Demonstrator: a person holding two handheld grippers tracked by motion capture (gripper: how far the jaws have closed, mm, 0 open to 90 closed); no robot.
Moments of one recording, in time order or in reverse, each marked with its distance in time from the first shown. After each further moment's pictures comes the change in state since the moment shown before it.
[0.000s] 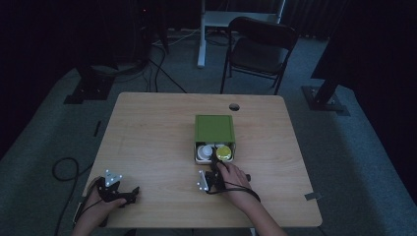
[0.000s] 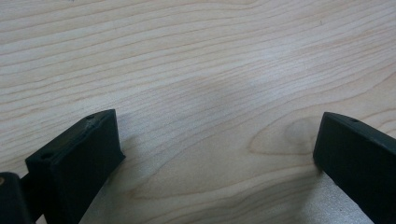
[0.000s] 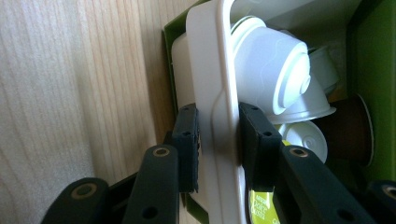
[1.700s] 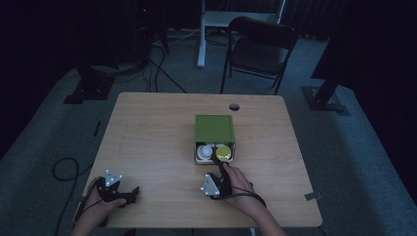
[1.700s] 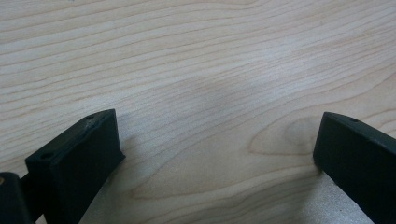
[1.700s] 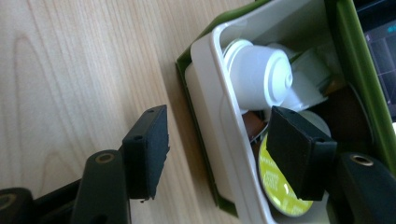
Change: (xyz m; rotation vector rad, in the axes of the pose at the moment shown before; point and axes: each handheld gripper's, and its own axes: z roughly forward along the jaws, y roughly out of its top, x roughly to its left) left arm 0.000 0.000 0.000 0.001 0.000 0.000; right arm 0.001 -0.009 -0.026 -0.132 0.052 0.180
